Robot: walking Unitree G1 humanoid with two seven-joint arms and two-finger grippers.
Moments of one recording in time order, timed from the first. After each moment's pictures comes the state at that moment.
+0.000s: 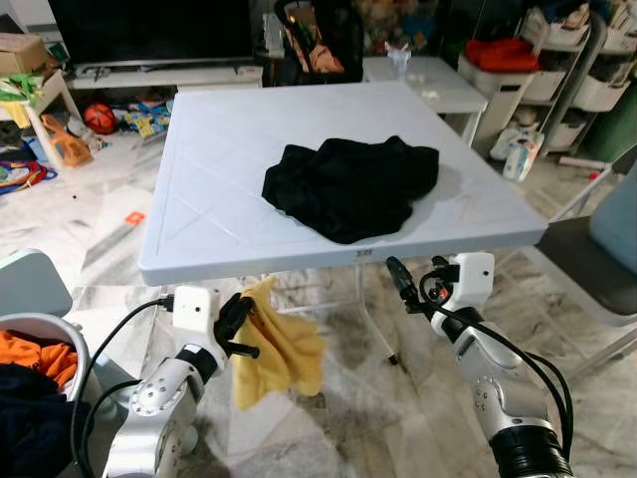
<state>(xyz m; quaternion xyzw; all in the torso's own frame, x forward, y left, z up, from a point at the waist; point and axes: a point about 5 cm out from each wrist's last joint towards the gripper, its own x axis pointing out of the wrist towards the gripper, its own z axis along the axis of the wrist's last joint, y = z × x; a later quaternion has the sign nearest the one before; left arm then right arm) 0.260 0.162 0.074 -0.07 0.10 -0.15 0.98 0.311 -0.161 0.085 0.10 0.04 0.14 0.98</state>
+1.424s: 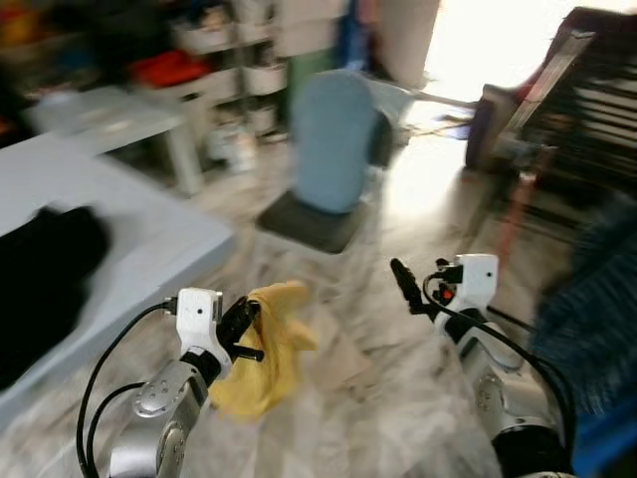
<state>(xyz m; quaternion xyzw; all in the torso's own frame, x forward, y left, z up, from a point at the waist) 0.259 0.156 0.070 -0.10 0.12 -0.18 0.97 0.311 -0.165 0.083 0.10 0.05 0.14 0.98</state>
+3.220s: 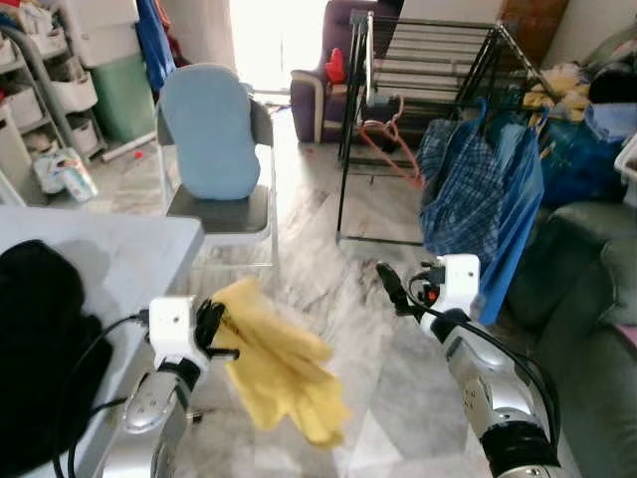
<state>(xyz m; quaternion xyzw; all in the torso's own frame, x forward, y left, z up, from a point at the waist) 0.253 0.180 0.067 -0.06 0.09 -0.06 0.99 0.315 -0.151 0.075 0.09 0.07 0.15 0.98</state>
